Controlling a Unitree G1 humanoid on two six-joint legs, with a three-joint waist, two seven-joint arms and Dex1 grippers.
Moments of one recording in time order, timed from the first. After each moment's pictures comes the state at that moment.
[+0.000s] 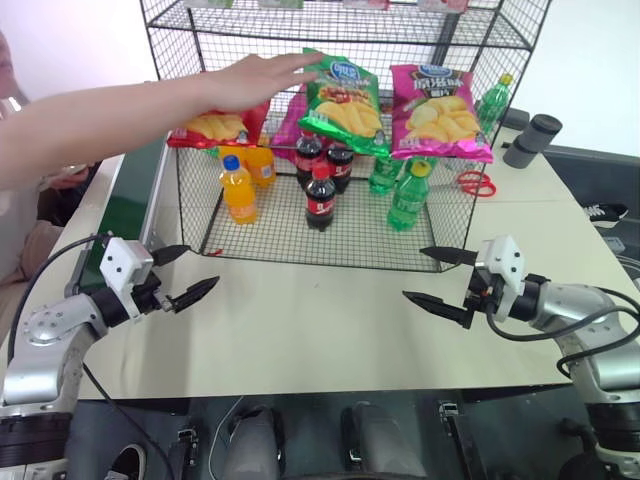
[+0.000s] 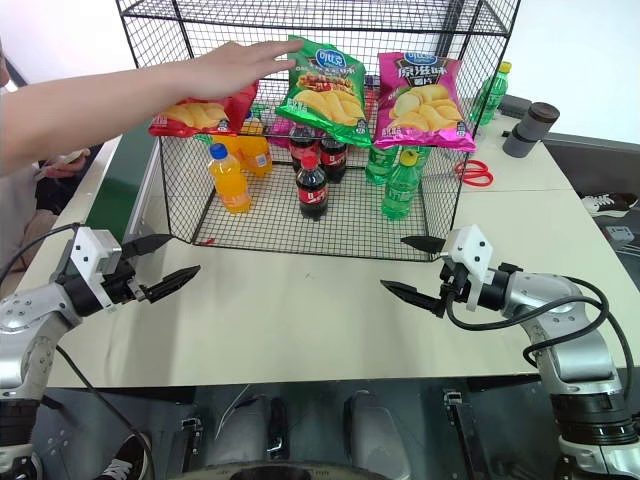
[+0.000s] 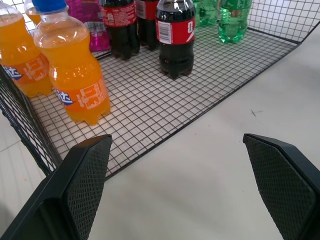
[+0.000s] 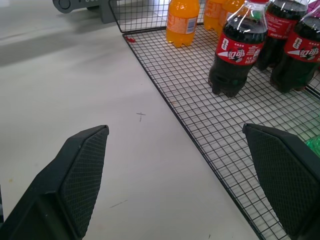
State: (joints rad) left arm -0.04 0.70 0.28 -0.04 -0.43 0.17 -0.95; right arm -0.11 -0.73 -0.13 -0.19 0.43 0.24 1.04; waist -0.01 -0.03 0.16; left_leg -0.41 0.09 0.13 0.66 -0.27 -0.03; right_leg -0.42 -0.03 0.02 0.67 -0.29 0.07
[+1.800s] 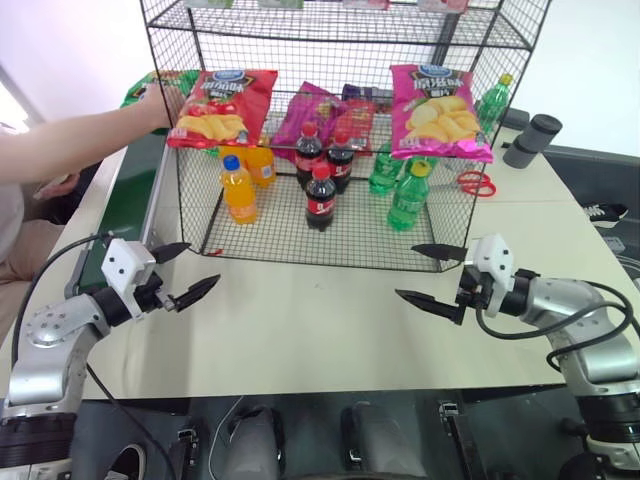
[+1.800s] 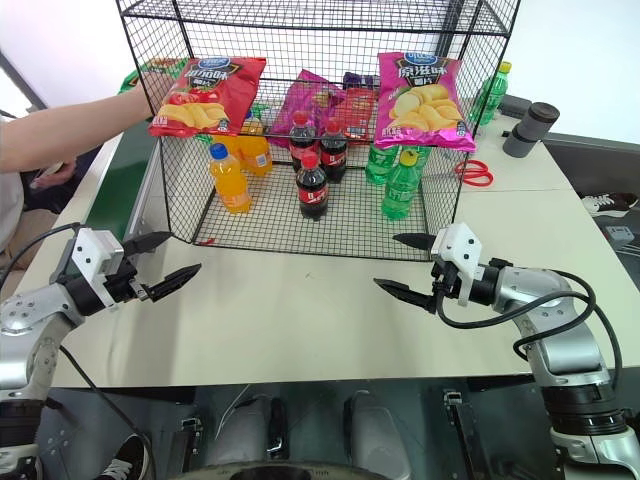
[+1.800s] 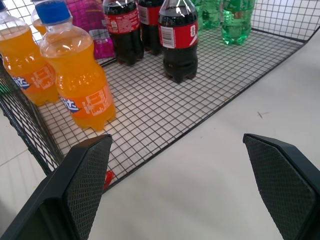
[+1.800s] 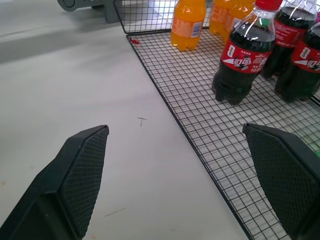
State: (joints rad) left arm -0.04 0.69 0.28 -0.03 -0.40 0.12 -0.94; right arm -0.15 -0.72 -0.08 -0.17 0.40 0.21 1.04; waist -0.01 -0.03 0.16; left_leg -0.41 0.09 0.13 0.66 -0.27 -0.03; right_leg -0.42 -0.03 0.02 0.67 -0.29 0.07
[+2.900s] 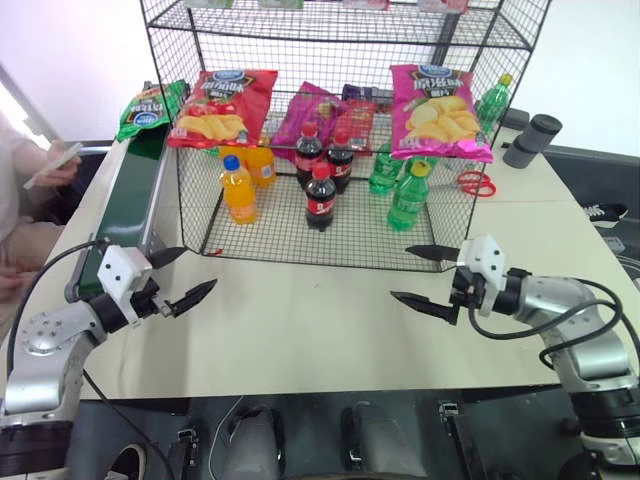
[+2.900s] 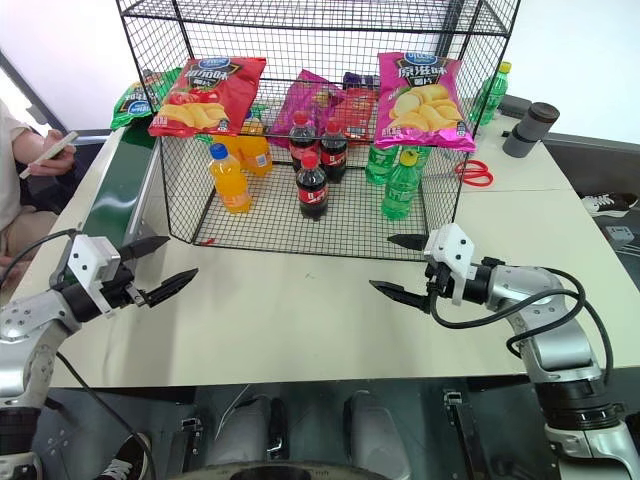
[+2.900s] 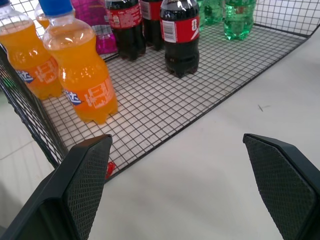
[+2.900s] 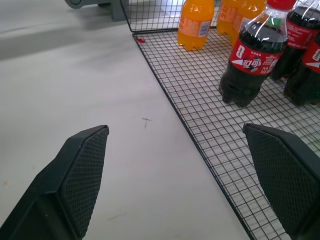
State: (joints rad) left arm 0.03 0.69 0.29 -0.05 -0.40 0.11 -0.92; right arm -0.18 -0.69 -0.04 -0.15 0.39 0.20 1.04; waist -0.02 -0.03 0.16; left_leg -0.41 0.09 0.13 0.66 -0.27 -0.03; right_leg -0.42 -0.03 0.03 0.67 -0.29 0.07
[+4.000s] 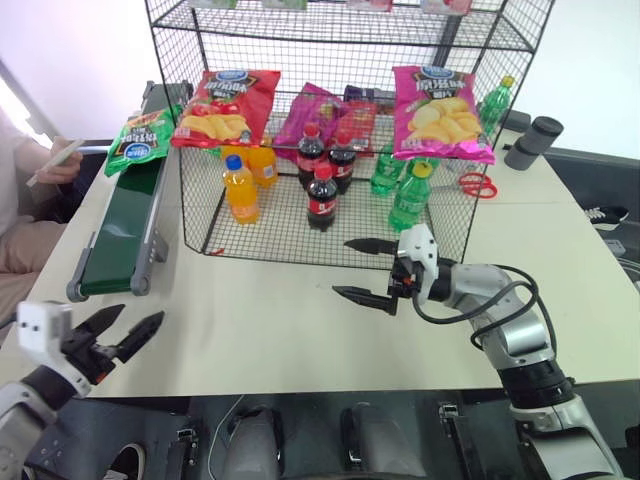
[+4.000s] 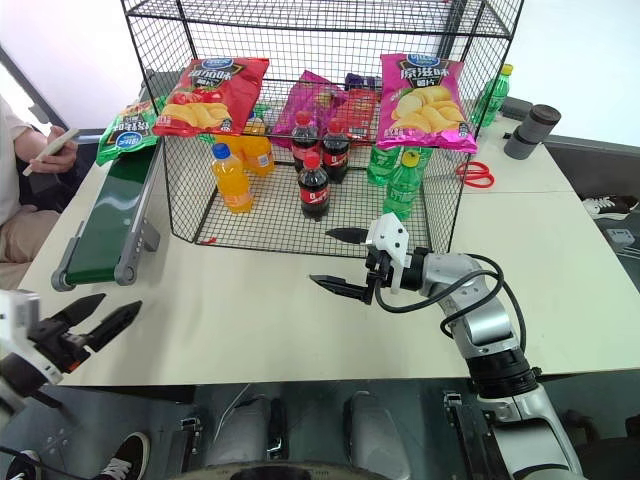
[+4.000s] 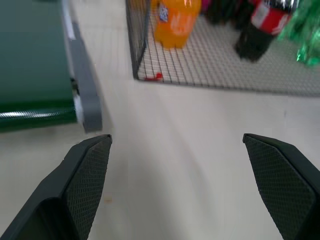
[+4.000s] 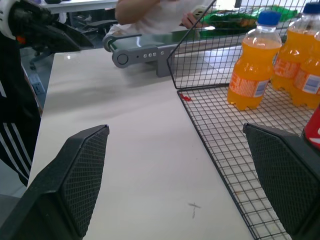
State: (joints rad) left arm 0.42 0.57 0.70 -0.40 -0.80 0.62 -0.66; right arm -0.36 -0.47 0.12 -0.07 0.38 0.21 1.05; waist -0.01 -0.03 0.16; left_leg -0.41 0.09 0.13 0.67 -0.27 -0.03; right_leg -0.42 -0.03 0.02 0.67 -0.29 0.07
